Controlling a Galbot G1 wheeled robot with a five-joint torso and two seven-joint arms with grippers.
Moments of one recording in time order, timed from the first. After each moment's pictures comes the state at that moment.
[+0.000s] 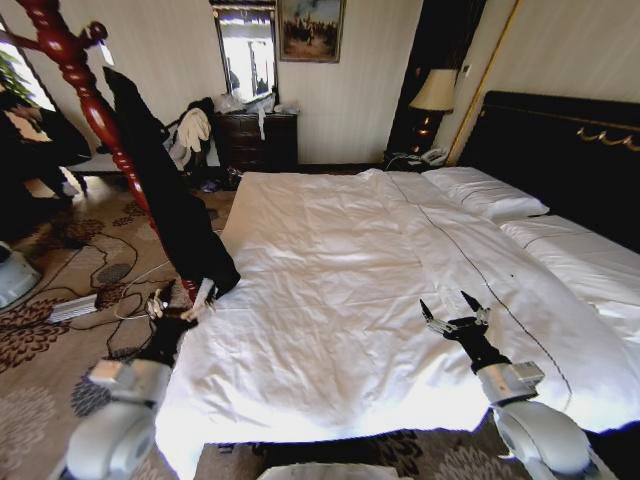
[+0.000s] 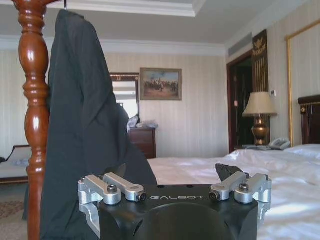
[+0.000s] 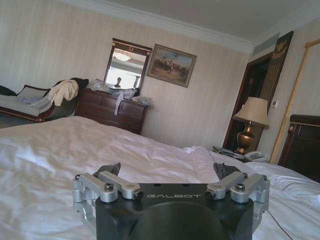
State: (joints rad) left arm 1.81 -1.09 -0.73 -2.33 -0.45 -0.10 -0.08; right arm -1.78 0.99 0.86 2.20 0.39 0.06 0.04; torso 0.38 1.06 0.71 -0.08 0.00
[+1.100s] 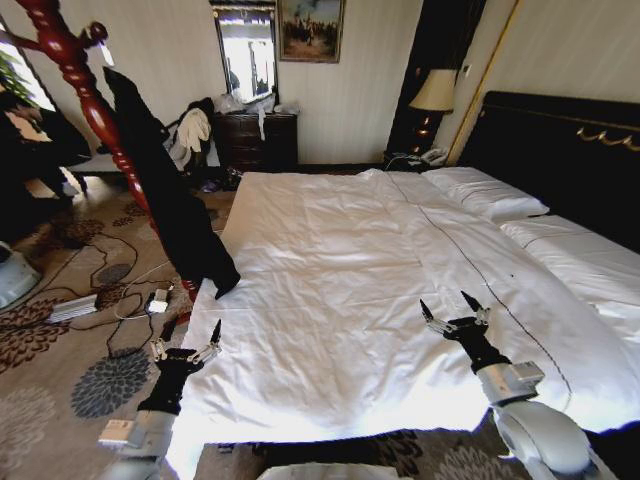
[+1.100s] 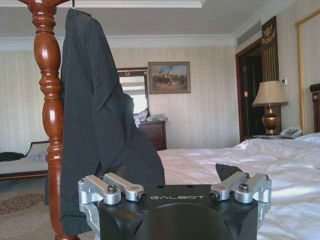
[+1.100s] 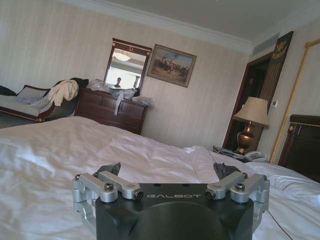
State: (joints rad) left arm 1.96 -1.20 -0.71 -2.36 -0.31 -0.20 -0.08; right arm -1.78 0.99 0.86 2.20 0.39 0.06 0.04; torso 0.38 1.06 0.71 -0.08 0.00
